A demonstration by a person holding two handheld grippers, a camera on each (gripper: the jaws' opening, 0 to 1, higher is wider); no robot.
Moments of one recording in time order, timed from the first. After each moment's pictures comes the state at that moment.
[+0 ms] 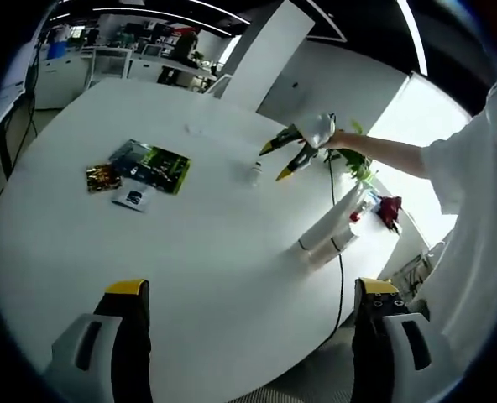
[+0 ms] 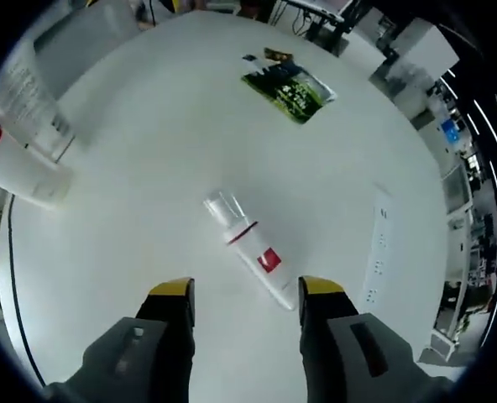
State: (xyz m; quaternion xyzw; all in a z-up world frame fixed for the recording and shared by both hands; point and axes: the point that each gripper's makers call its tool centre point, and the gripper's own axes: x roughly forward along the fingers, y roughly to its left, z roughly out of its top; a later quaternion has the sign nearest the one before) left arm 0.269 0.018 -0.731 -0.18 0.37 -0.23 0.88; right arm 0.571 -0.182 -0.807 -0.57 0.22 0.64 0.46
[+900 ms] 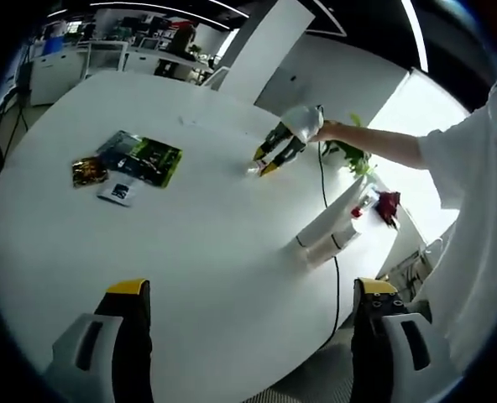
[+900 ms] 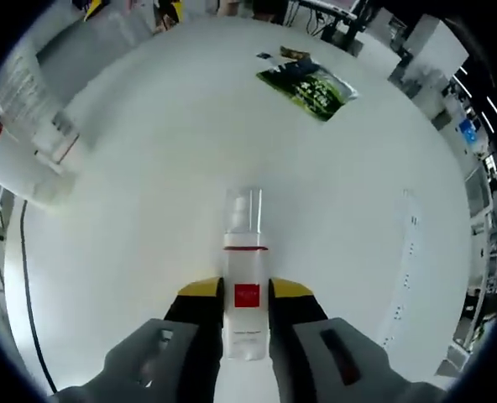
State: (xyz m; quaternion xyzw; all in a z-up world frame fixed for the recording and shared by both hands) left arm 0.277 -0.005 -0.734 -0.18 0.38 -0.25 0.88; right arm 0.554 -0.176 -0.829 -0.54 0.24 0.68 0.43
